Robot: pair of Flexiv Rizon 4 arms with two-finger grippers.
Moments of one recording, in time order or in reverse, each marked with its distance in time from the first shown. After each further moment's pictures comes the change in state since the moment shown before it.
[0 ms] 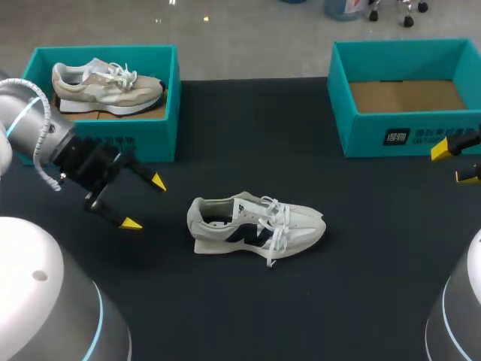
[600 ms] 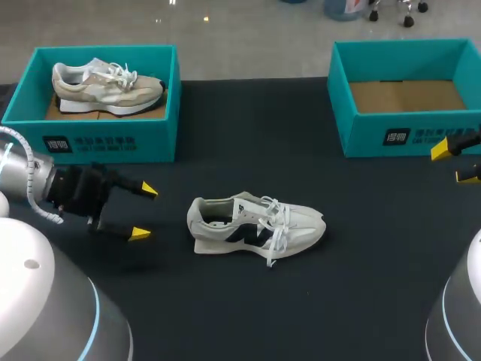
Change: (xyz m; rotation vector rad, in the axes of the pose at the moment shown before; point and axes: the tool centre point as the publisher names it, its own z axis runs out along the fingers) left arm 0.004 0.028 0.014 0.094 -0.298 -0.279; right arm 0.000 0.000 0.000 0.000 0.000 0.000
